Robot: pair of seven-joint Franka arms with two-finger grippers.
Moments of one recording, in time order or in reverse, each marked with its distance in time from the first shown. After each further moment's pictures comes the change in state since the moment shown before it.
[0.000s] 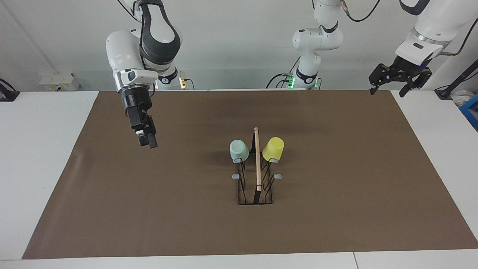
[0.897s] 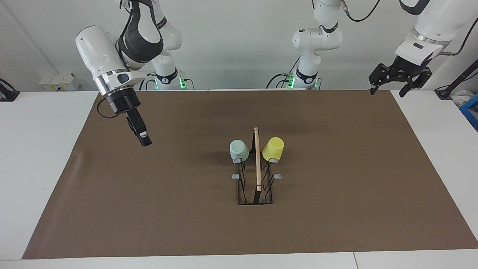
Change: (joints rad) left arm 0.000 0.000 0.000 0.000 0.000 0.000 0.000; right arm -0.128 -0.039 -0.002 -0.007 -0.358 -0.345 0.077
